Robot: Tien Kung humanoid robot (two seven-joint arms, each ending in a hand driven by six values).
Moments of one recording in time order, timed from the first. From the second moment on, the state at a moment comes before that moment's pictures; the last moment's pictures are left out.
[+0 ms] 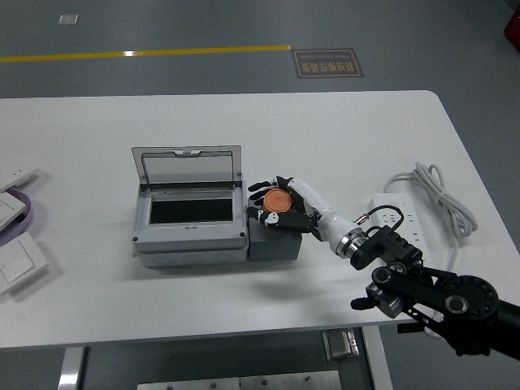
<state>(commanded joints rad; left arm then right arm) 0.01 0.24 -0.25 -0.31 0.46 0.12 0.20 0.53 -0.36 0.42 1.35 -0.82 -0.33 0.19</state>
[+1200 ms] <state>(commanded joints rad) 0.01 0.24 -0.26 -0.31 0.46 0.13 0.20 0.53 -0.35 0.43 1.36 -0.82 -0.34 0.17</state>
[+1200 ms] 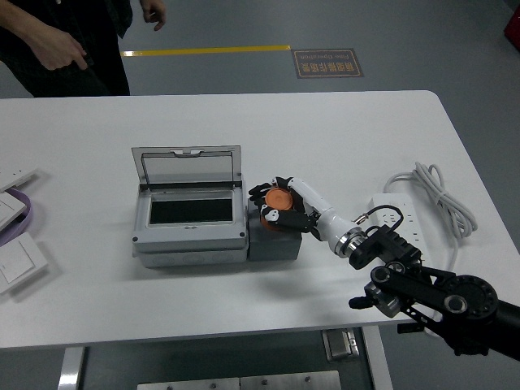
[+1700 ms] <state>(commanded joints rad) 0.01 0.24 -0.26 -0.31 0.45 0.13 0.19 0.52 -0.34 0.46 1.37 -0.83 -0.36 0.19</state>
